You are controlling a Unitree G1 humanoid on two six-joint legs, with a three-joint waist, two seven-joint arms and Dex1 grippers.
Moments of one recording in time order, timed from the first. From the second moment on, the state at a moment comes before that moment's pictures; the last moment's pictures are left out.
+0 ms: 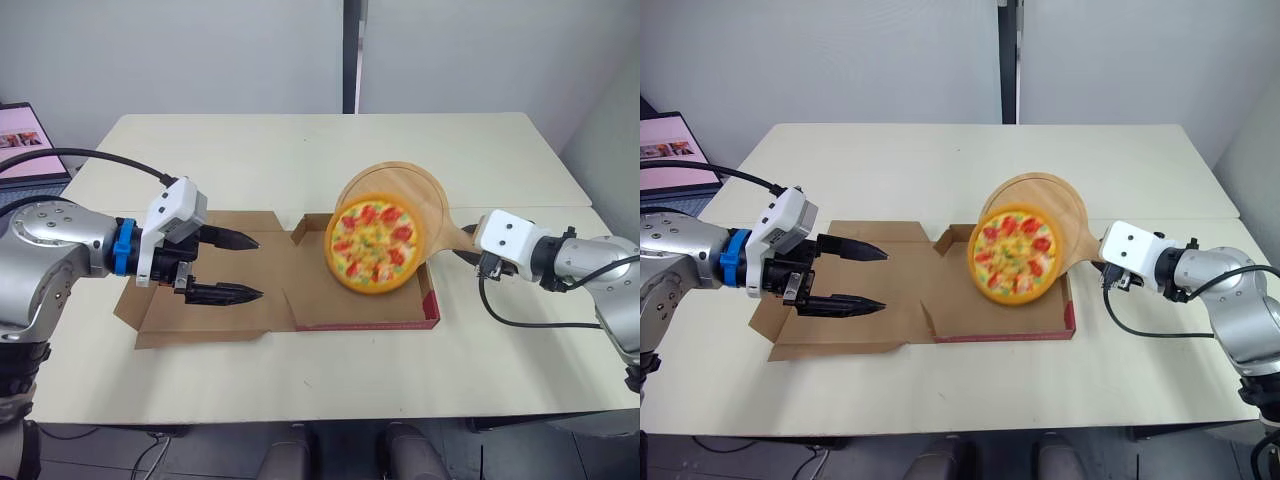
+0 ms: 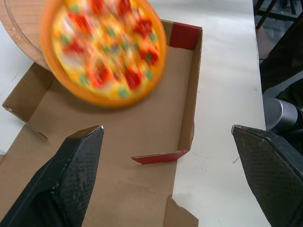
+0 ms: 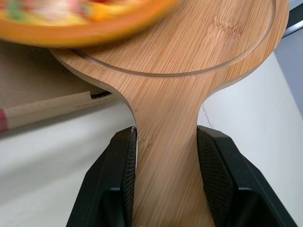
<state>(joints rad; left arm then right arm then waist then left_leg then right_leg) -0.50 1.10 0.06 -0.20 -0.60 0.69 -1.37 -0.41 -0.95 0.10 -0.26 0.00 0.38 0.83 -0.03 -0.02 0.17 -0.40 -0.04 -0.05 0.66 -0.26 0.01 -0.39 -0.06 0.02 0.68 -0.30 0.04</state>
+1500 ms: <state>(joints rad) -0.84 0.77 -0.04 -0.19 -0.65 0.73 -1.26 0.00 -0.66 -0.51 -0.45 0.15 0.95 0.61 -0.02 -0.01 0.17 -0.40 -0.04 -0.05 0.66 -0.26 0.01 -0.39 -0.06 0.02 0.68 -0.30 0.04</state>
